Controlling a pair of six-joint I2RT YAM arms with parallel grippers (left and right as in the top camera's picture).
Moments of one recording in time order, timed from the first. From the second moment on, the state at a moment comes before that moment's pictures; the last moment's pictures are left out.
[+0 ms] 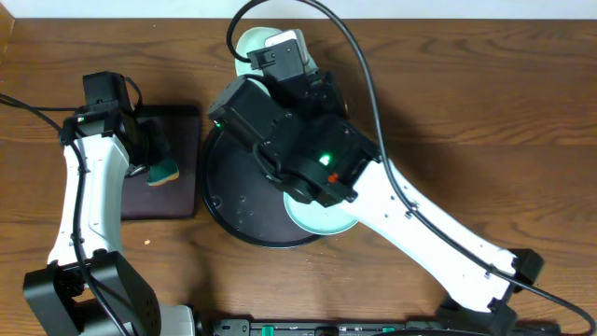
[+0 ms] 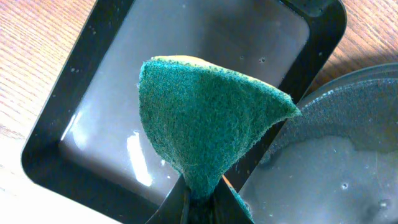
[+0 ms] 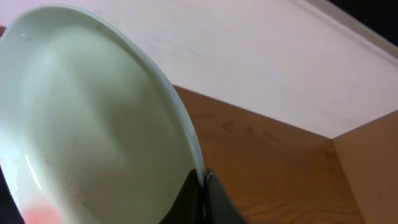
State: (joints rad) left arm 0.24 1.59 1.27 -0.94 -0.01 -0.33; right arm 0.99 1.90 2.19 -1.18 1.00 0.32
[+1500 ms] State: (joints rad) left arm 0.24 1.59 1.27 -0.94 -0.01 -0.33; right arm 0.19 1.96 2.14 -1.33 0.00 0.20
